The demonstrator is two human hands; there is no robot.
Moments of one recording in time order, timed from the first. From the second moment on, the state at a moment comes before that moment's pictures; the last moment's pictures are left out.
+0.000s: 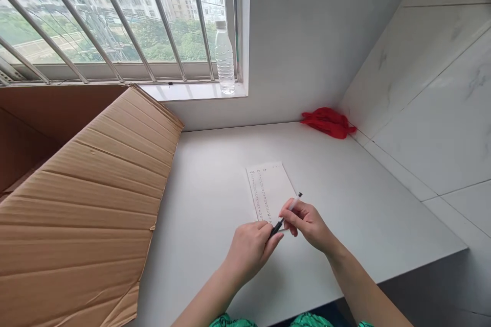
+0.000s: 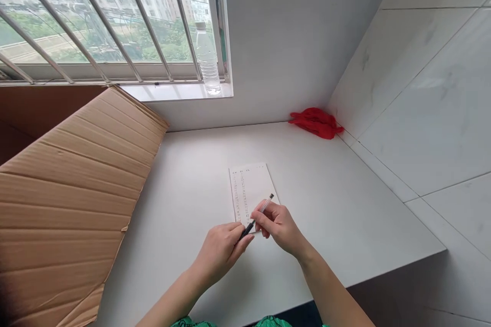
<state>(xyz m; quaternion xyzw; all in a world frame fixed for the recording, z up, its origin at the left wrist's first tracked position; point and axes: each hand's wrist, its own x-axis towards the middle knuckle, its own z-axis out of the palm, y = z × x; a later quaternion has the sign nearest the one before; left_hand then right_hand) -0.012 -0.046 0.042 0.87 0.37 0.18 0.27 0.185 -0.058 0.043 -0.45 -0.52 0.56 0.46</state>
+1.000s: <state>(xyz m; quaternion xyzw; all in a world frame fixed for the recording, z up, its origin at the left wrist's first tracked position) -0.029 -0.025 0.023 0.77 0.49 0.24 0.33 0.181 0.070 0.002 -0.59 -0.51 0.36 0.51</state>
